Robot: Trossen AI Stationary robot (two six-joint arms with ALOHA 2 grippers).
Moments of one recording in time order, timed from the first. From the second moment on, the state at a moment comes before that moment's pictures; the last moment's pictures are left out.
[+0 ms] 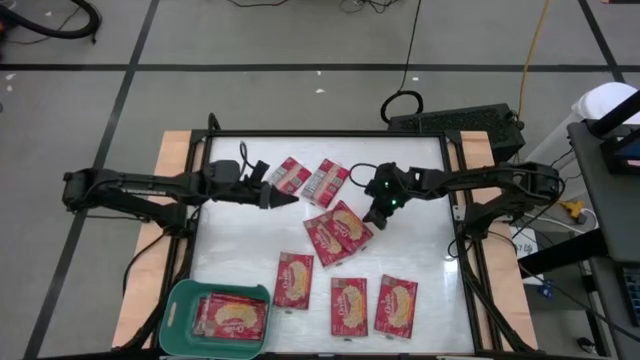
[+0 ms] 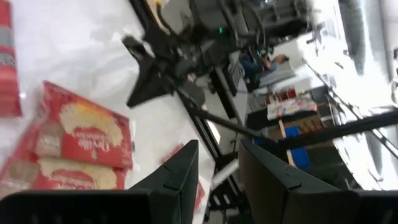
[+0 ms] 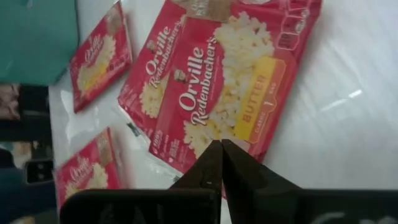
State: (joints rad) left arm 0.09 1.07 0.68 0.19 0.16 -1.10; right arm -0.29 1.41 0.61 -0.11 -0.50 0.48
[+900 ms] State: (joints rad) left arm 0.10 1.75 1.05 -0.04 0.17 -0.62; right arm 0.10 1.38 0.59 -0.17 -0.18 1.60
